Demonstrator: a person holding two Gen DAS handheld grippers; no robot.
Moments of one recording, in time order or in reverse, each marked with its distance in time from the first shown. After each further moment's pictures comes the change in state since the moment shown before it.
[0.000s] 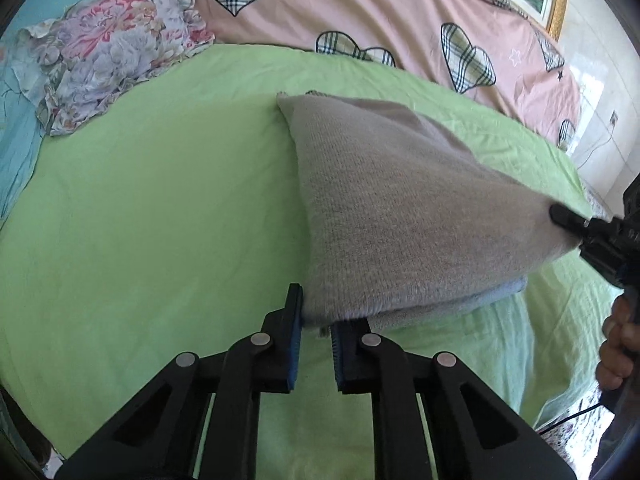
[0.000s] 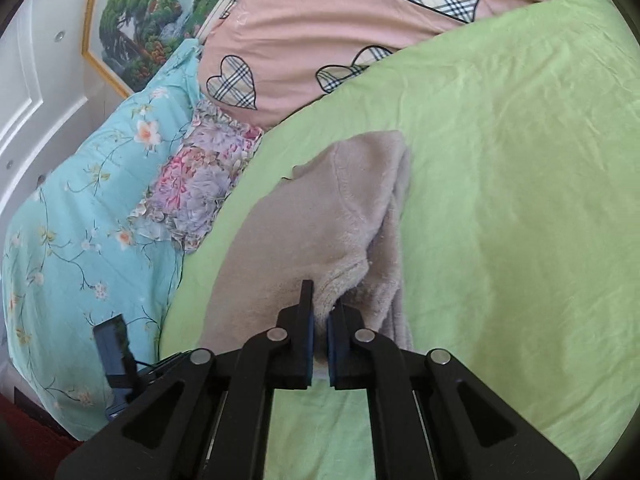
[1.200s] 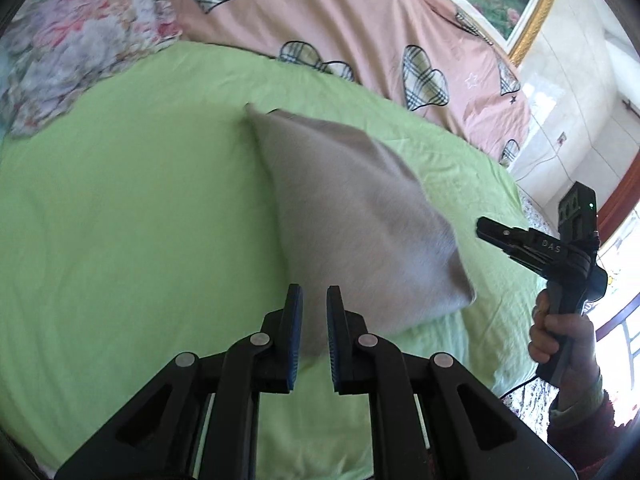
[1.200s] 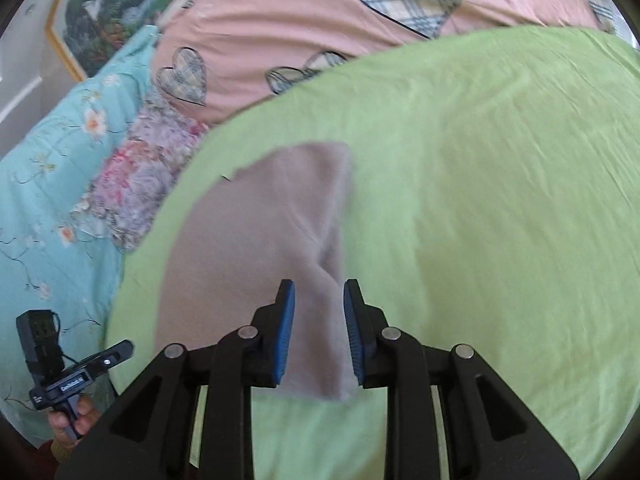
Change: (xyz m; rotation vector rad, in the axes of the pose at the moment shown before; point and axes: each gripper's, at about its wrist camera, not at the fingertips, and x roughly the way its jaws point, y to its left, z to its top) left arm -0.025 0.029 0.040 -0.011 0.030 -0.268; right arm 0.011 0.029 0.015 -0.062 0.017 -0.221
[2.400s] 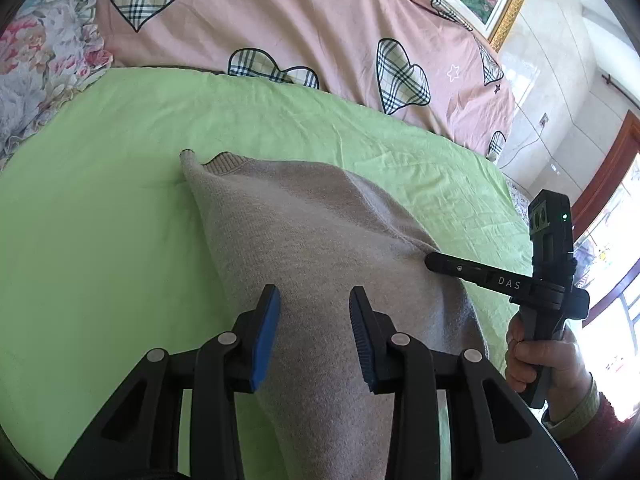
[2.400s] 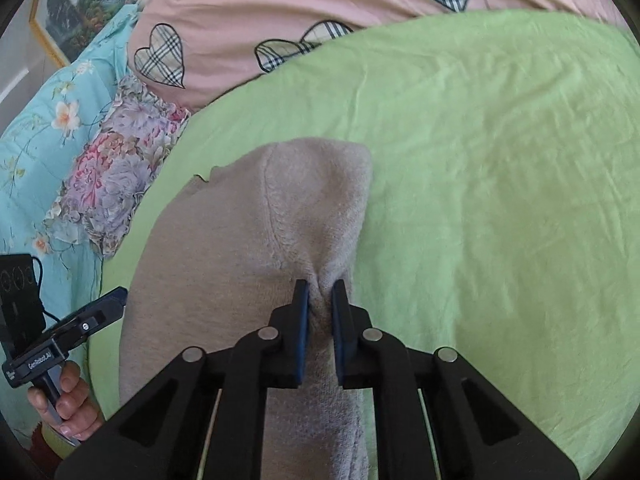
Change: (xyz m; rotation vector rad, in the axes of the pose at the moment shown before) left arm 0.081 -0.018 0.084 0.105 0.020 -0.053; right arm 0.077 -0.012 0.037 -0.017 0.080 -0.061
